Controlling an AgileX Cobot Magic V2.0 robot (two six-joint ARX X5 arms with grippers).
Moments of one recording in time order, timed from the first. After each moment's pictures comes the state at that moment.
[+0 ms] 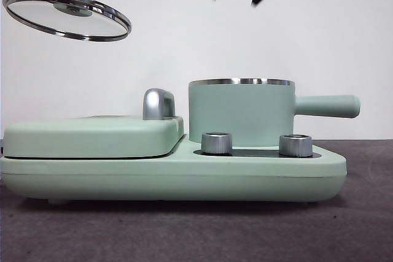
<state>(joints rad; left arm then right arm) -0.33 1.08 0.99 -0.28 0.08 0.10 0.54 1.69 1.91 -0.97 0.01 -0.06</state>
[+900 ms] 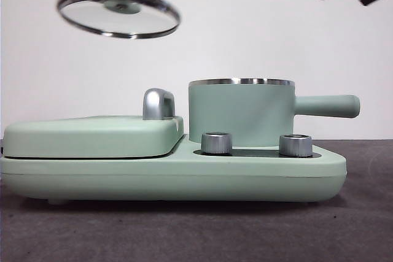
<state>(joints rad) -0.48 1.17 0.99 -0.12 0.16 0.06 0.54 0.81 0.86 -0.61 0.07 -0.02</state>
